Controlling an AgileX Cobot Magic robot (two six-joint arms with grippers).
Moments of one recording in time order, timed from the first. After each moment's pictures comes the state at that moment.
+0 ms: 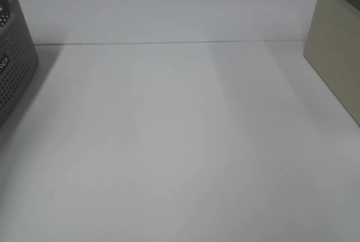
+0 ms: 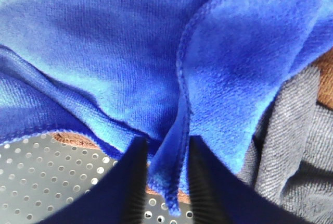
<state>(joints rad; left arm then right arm) 0.24 2.05 -1.49 0.44 0.76 1.34 -0.05 0.00 -0.50 0.14 1.07 -0.10</state>
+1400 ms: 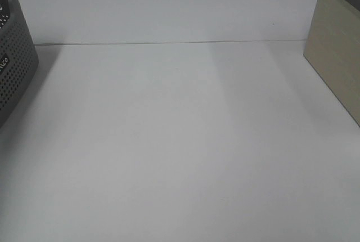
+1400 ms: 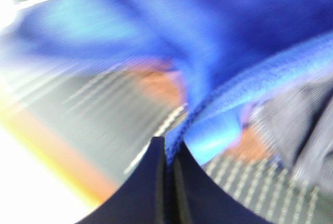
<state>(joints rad) 0.21 1.85 -1.49 0.47 0.71 1.15 -0.05 0.00 -0.50 0.14 1.07 -0.10</state>
